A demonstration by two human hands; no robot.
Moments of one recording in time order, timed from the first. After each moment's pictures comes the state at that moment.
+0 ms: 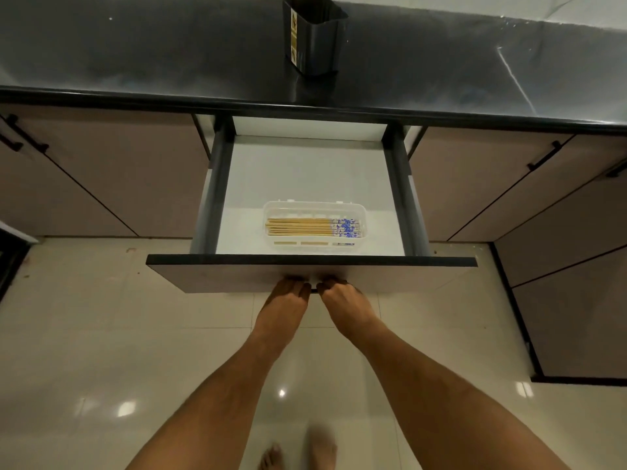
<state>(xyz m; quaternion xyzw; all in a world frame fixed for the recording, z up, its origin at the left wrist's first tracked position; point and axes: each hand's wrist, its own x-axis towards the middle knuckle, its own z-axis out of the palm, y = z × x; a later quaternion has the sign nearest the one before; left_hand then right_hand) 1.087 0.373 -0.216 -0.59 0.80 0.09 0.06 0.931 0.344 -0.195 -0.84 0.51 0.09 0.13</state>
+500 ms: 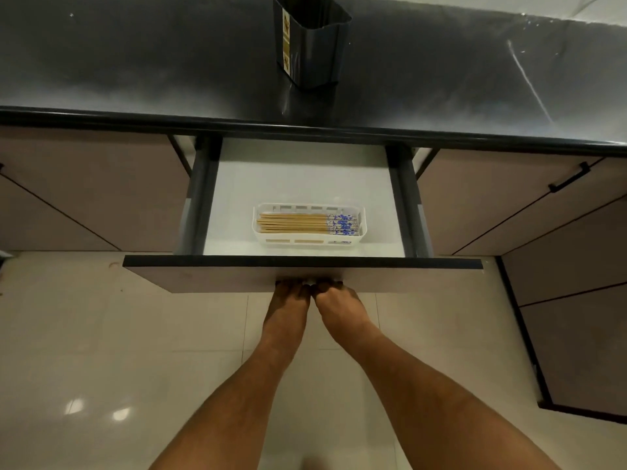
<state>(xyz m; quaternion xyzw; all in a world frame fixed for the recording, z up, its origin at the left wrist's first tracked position) 1.069 0.272 -0.242 -0.66 0.74 0.14 0.01 0.942 0.234 -0.208 -0.85 0.51 0.09 0.11</state>
